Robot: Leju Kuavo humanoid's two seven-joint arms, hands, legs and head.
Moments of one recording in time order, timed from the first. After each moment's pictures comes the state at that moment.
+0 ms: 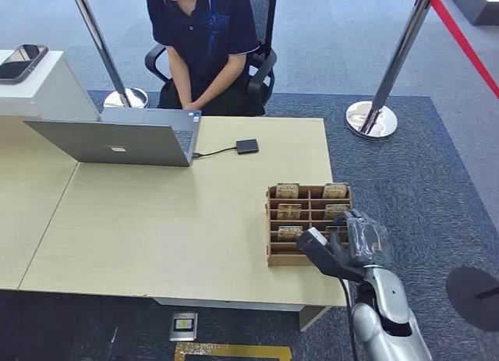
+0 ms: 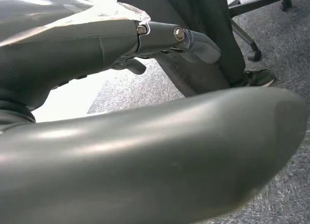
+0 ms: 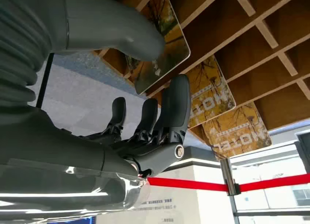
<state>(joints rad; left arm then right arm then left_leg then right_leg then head) -0.06 -0.27 0.69 -0.21 -1.45 0.63 0.17 -0.11 -0.02 0.30 -1.20 1.21 -0.21 0.02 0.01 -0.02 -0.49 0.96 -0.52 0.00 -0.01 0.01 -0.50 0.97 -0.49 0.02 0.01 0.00</state>
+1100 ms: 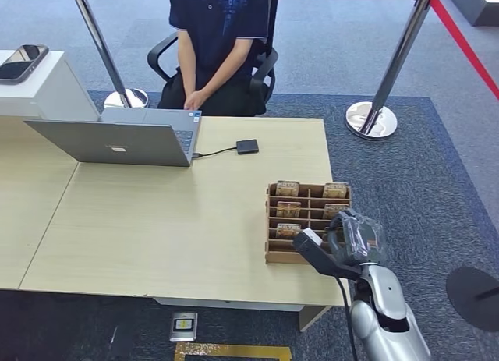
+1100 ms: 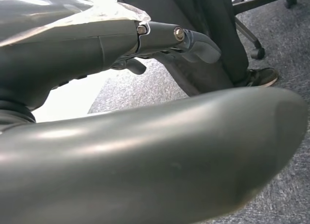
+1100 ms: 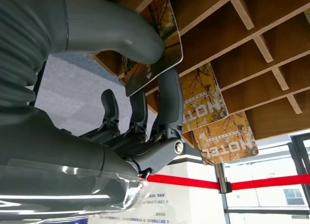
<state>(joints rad) -0.06 -0.27 0.69 -0.21 -1.44 0.63 0.17 -0.13 -0.03 0.32 -1.16 1.24 -0.18 0.03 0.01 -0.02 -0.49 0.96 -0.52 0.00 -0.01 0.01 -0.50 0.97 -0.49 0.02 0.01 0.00</state>
